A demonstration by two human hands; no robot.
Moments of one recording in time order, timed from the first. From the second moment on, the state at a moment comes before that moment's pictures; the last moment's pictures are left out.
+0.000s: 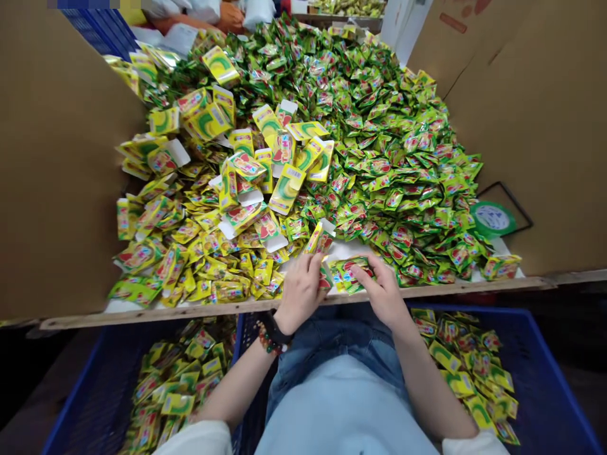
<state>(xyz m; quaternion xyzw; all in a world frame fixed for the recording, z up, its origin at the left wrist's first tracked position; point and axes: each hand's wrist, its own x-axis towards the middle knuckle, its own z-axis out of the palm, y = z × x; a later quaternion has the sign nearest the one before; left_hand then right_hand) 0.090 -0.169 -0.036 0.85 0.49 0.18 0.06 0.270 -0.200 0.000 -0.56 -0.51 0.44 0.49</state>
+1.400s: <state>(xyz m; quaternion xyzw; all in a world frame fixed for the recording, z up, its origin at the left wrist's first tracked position) 0.132 -0.209 -0.080 0.75 0.45 0.45 0.16 0.243 -0.231 -0.044 -0.48 -0.55 0.43 0.53</state>
